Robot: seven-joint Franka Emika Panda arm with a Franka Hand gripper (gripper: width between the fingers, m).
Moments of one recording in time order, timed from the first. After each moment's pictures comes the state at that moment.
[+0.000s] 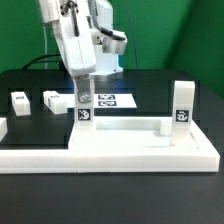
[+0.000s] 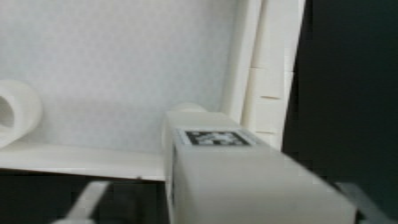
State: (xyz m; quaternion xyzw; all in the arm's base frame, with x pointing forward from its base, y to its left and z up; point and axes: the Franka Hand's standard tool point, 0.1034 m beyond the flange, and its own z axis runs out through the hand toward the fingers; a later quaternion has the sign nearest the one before) arm 0.642 -0.067 0.101 -0.73 0.67 -0.01 0.11
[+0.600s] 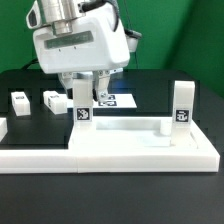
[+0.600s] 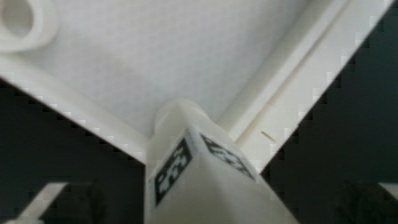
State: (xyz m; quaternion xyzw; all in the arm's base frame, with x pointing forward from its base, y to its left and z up) arm 0.640 -0.065 0.102 -0.91 0.40 -0.03 0.09
